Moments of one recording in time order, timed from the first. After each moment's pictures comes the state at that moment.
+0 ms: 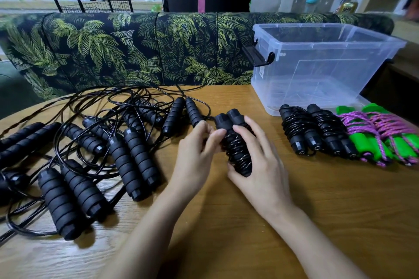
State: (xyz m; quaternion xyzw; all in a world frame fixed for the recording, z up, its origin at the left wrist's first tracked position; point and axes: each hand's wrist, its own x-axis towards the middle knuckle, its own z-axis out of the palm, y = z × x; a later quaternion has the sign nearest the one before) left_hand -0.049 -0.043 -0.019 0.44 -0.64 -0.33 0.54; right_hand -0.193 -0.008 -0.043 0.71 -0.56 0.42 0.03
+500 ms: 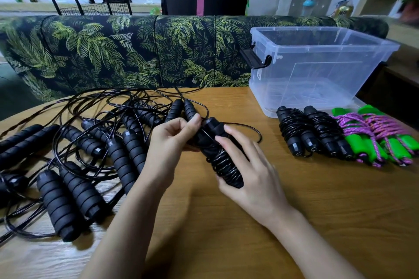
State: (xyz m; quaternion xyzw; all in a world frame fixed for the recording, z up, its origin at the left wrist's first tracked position) left_hand -0.019 -0.046 0.005 0.38 -0.53 -0.49 0.58; right_hand -0.193 -0.002 -0.040 0.79 -0.45 0.41 0.08
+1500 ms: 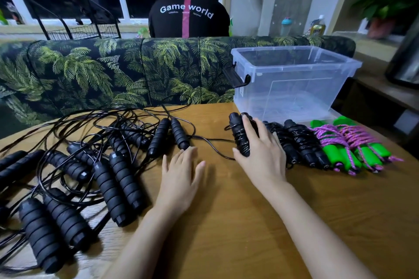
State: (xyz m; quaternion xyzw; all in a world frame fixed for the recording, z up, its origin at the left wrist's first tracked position) left_hand -0.041 -0.072 -0.066 0.57 -0.76 -0.12 0.28; right_hand -0.240 -0.063 -0.024 0.65 -0.70 0.29 0.10
